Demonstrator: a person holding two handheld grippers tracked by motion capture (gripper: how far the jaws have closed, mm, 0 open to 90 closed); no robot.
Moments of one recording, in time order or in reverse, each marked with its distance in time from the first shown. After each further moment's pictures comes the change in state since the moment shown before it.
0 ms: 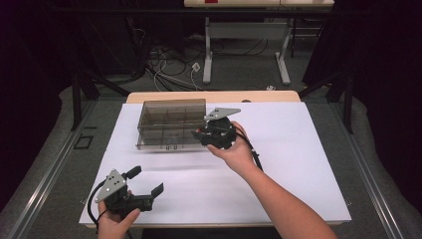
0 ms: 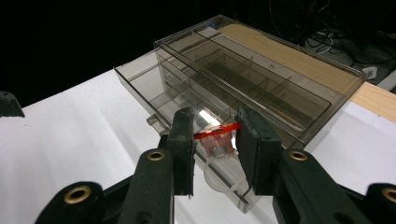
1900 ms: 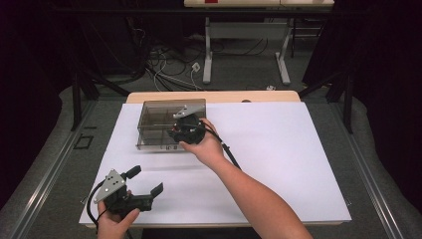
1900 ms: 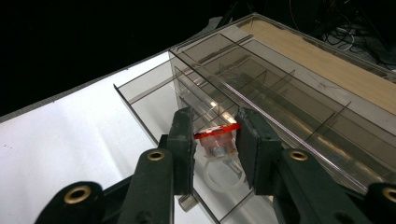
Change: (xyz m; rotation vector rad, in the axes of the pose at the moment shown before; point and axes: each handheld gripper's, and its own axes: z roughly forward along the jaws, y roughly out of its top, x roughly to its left) left arm 0.000 0.001 -0.001 -0.010 -0.005 0.001; right arm 0.024 0.018 0.081 0.047 0.032 -0.024
